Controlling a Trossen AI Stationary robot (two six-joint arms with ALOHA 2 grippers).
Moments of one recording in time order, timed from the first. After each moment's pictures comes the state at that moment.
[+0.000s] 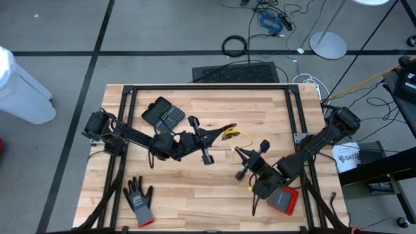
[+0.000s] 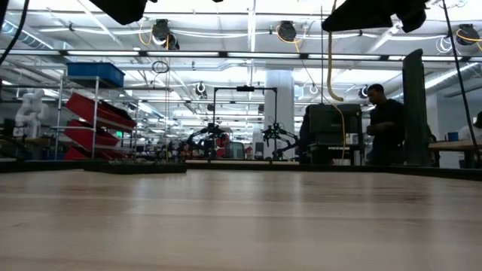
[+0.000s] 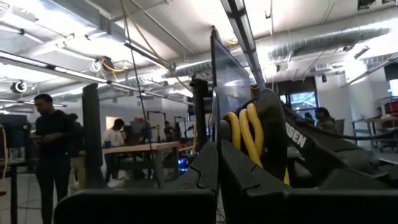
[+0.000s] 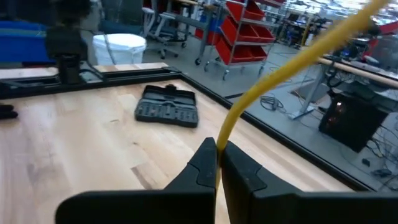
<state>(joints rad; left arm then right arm) -0.22 1.75 0.97 1.34 -0.45 0.37 0.64 1.50 0.90 -0.16 1.33 0.61</state>
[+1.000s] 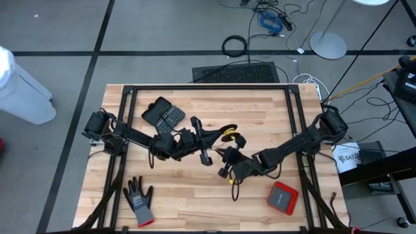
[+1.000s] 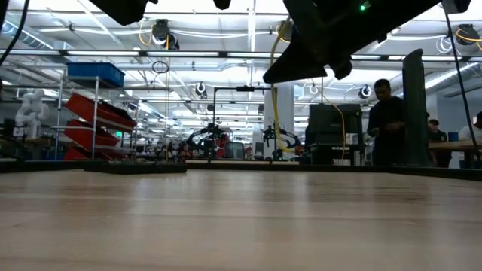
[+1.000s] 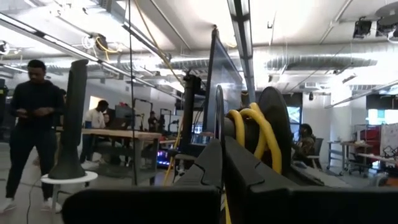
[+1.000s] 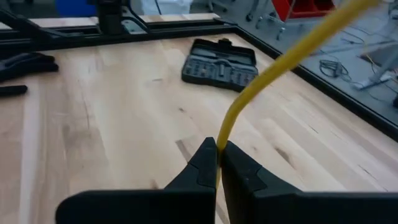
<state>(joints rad) -0.22 1.75 0.97 1.34 -0.43 0.18 0.41 1.67 0.90 0.18 0.88 0.39</state>
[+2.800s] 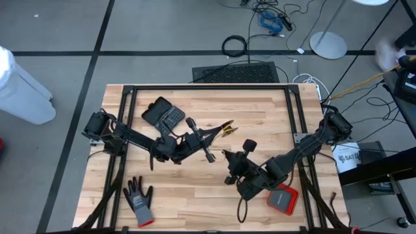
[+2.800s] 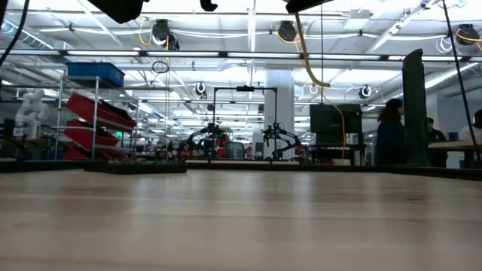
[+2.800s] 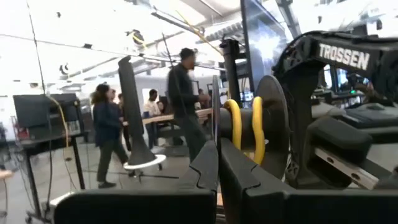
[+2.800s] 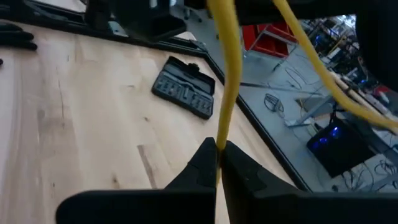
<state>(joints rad) -0.25 1.75 0.97 1.24 -0.65 0.43 0.57 1.64 1.24 -0.46 1.14 0.35</state>
